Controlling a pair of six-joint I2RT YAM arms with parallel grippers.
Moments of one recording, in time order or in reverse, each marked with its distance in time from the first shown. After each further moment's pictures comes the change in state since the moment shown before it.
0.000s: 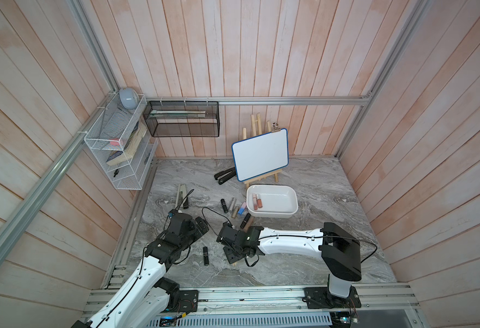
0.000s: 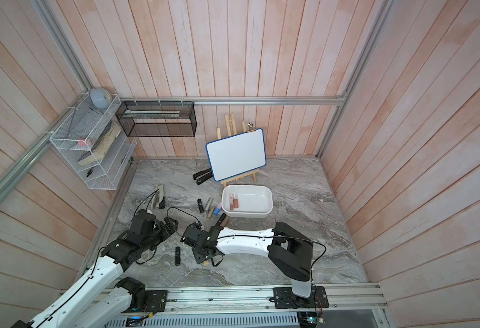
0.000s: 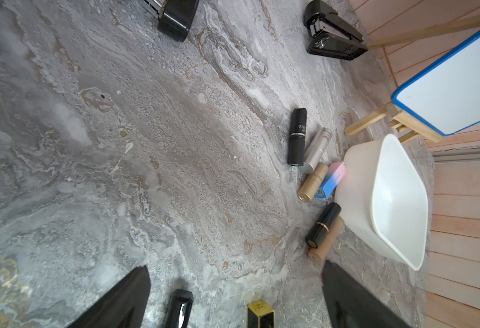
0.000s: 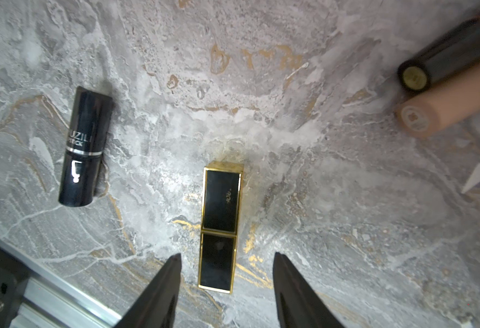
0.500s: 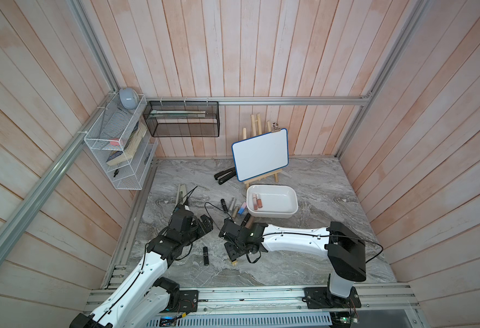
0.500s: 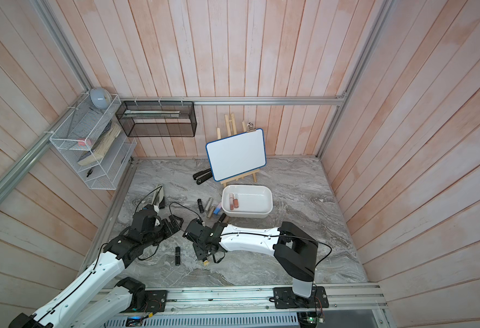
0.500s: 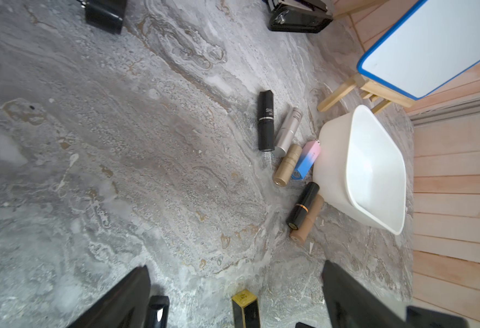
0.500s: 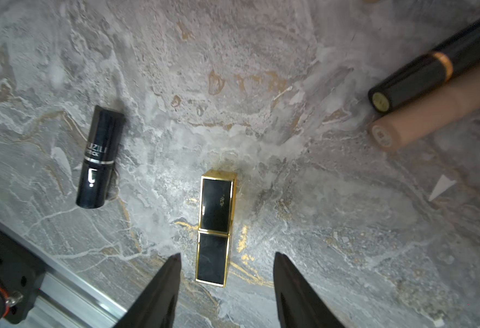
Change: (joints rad) left arm -0.003 0.042 0.021 0.055 0.084 0.077; right arm -0.025 -0.040 0.000 -0.015 0.001 -0.024
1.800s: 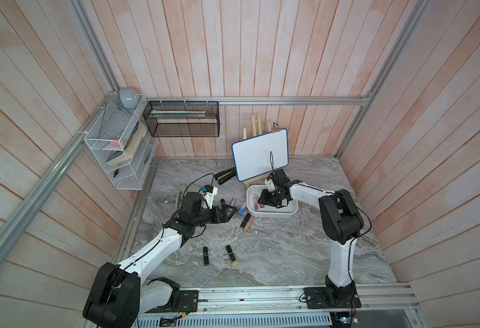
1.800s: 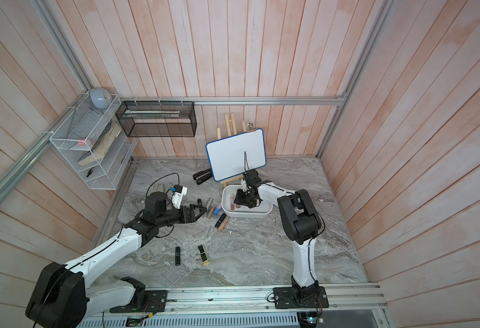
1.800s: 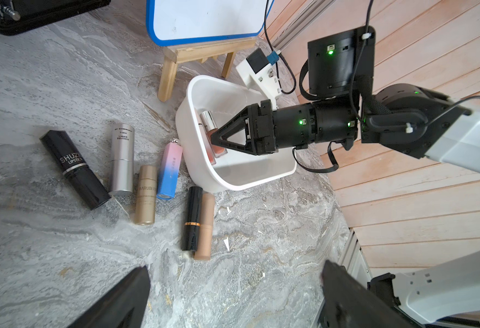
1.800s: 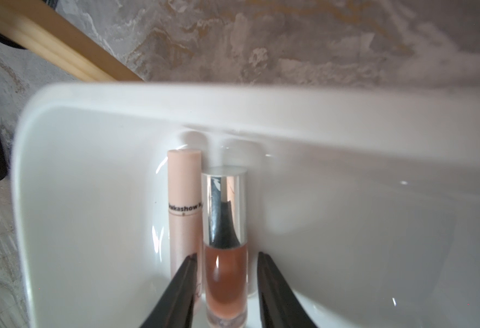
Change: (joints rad) left arm -0.007 0.366 0.120 0.481 0.493 0.331; right arm -0.801 0.225 0.101 0.240 -0.434 -0.227
